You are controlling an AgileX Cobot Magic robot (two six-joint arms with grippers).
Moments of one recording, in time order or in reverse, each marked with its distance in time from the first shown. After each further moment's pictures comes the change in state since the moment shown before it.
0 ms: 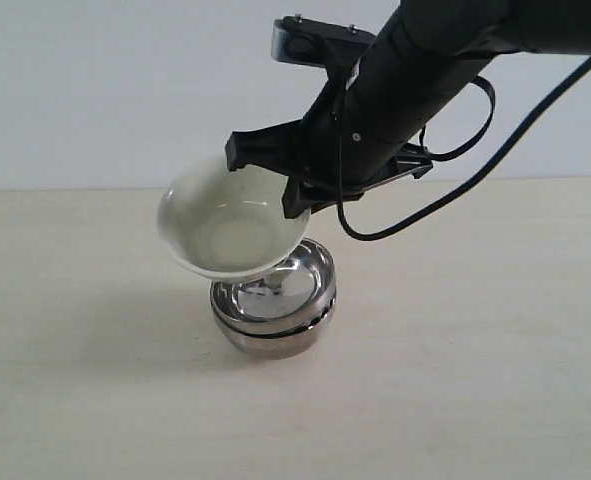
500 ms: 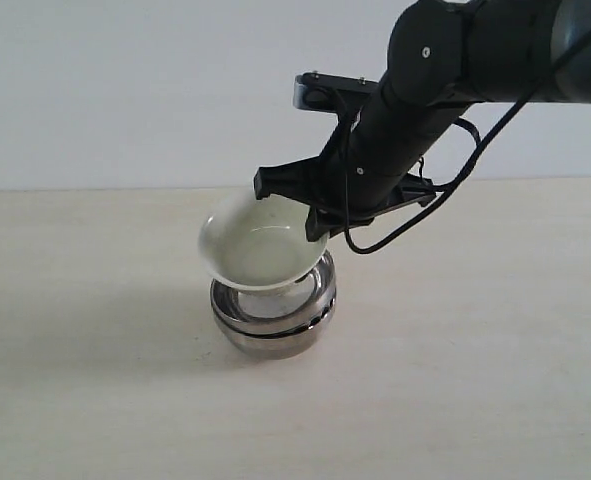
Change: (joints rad) left arm 0.000 0.000 0.000 0.000 0.000 0.000; right arm -0.072 0.143 -0.025 0.003 -0.035 -0.005
